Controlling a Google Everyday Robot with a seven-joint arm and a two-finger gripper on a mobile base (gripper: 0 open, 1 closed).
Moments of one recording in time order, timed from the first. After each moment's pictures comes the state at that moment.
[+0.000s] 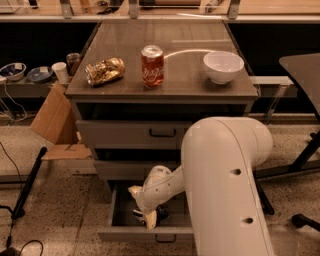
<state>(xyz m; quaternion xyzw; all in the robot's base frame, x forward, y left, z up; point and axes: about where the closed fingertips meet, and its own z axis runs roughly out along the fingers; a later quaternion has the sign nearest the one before) 0.524 0.082 0.332 -0.86 0.48 0.03 0.17</state>
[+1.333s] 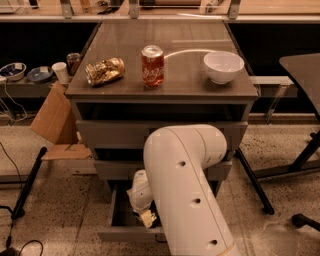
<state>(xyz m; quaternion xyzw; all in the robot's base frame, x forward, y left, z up) 0.561 0.093 0.248 -0.87 0.48 -0.02 0.10</state>
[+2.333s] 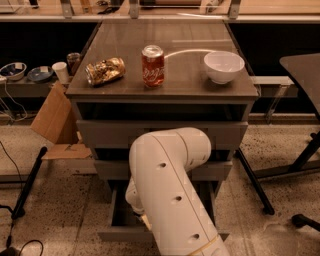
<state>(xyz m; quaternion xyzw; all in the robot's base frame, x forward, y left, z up) 0.559 0.080 0.213 -0.87 0.49 -0.02 0.02</state>
